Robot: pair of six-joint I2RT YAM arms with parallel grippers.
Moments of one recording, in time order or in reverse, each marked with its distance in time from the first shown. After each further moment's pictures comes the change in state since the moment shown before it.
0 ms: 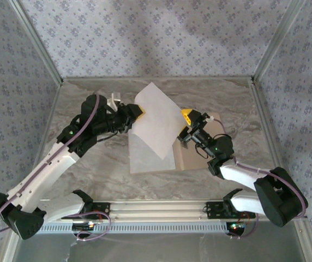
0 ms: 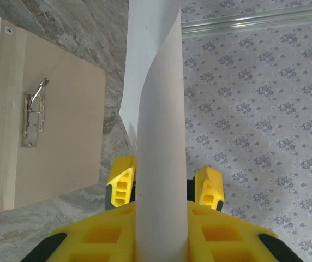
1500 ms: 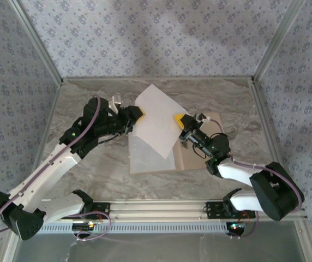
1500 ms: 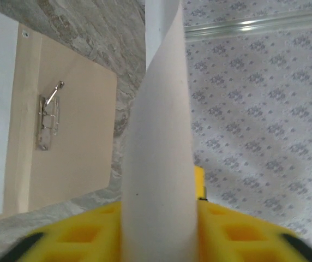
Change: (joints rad) left arm 0.000 -0.002 -0.055 0.030 -0.007 0.016; right arm 0.011 0.063 0.010 0.001 -0.018 -0.004
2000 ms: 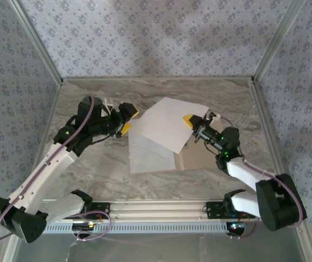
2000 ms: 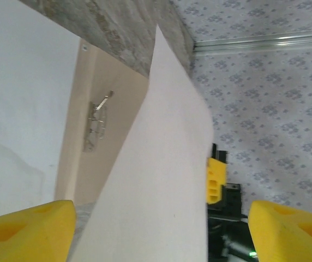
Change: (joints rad) left arm 0.119 -0.013 0.011 -0.185 0.038 0.088; right arm -0.267 -0.142 0.037 -0.373 -0.297 -0.059
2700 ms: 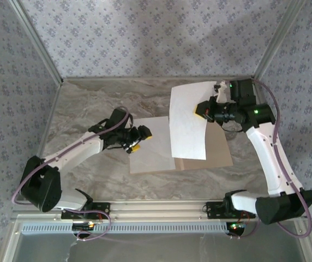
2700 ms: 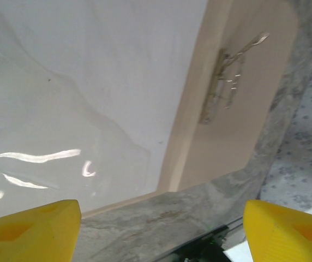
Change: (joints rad) left arm -0.087 0.336 -0.186 0.099 0.038 0.123; right arm -0.050 0.108 1.064 -1.921 0.040 -1.234
